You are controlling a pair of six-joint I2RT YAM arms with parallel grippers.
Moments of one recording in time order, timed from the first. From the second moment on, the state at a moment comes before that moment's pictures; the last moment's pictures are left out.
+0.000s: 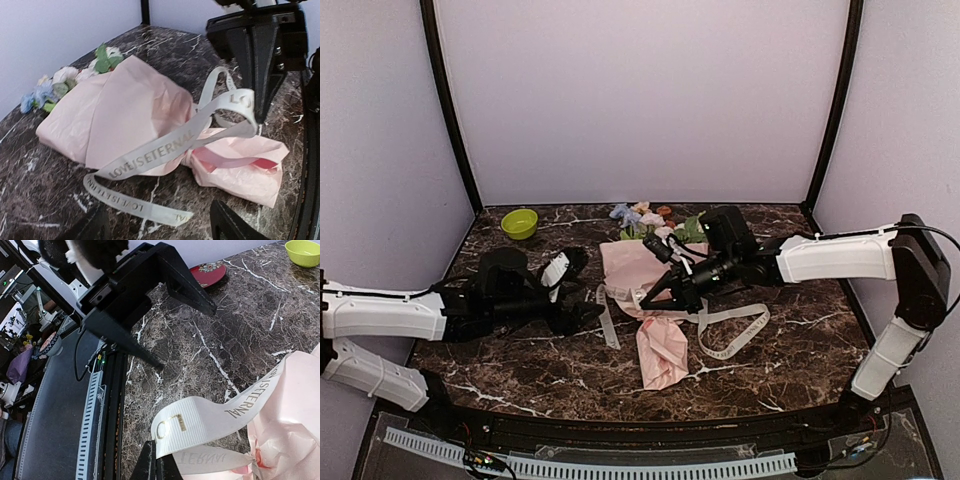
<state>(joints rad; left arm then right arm) -0.85 1.18 0.56 0.18 0.08 0.07 0.81 1.66 1.05 -0.03 -0.89 0.00</state>
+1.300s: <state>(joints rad) -0.92 1.66 0.68 0.74 0.29 0.08 0.78 1.55 1.02 -0.11 -0.56 0.09</state>
